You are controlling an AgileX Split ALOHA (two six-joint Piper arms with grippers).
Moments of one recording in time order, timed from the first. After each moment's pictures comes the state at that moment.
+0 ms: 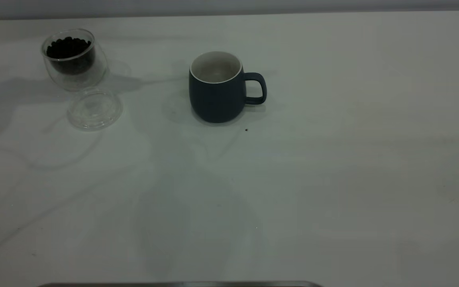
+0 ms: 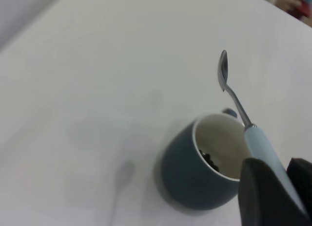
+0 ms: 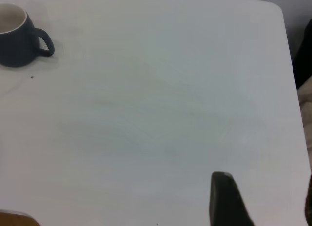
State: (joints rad) left arm 0.13 2.36 -1.80 -1.17 1.17 1.60; right arm -0.05 -0.02 -0.47 0.12 1.13 -0.20
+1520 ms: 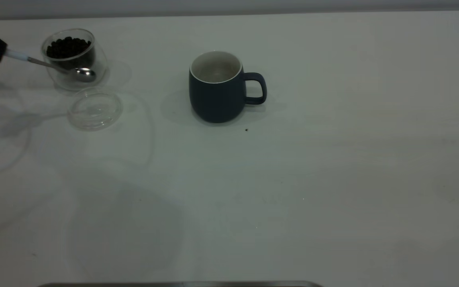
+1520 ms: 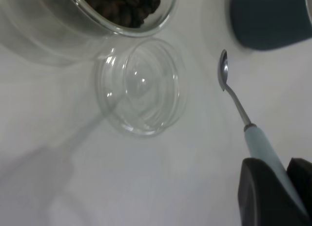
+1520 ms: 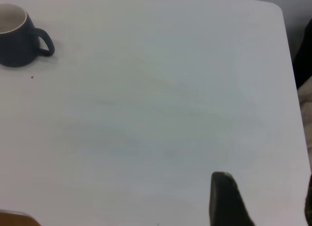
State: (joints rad) left arm 0.42 2.39 -1.59 -0.91 1.17 1.17; right arm -0.05 -0.02 -0.47 0.12 1.13 -0.20
